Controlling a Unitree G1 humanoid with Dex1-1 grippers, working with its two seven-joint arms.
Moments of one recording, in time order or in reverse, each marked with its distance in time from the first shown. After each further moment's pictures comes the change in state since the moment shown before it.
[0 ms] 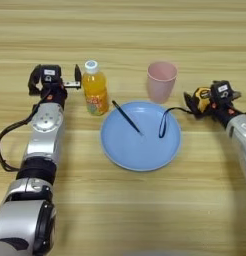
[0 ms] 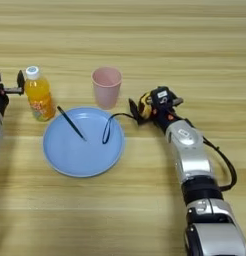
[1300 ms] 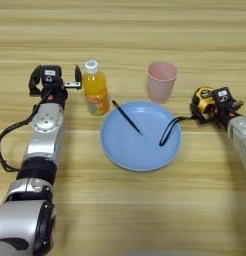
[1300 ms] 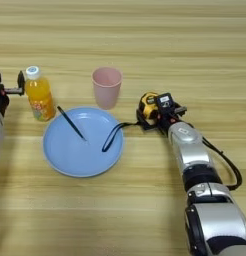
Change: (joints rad) left arm 0.000 -0.001 0.000 0.003 0.000 0.000 0.000; right arm -0.101 -0.021 0.012 0.243 -0.023 0.107 -0.035
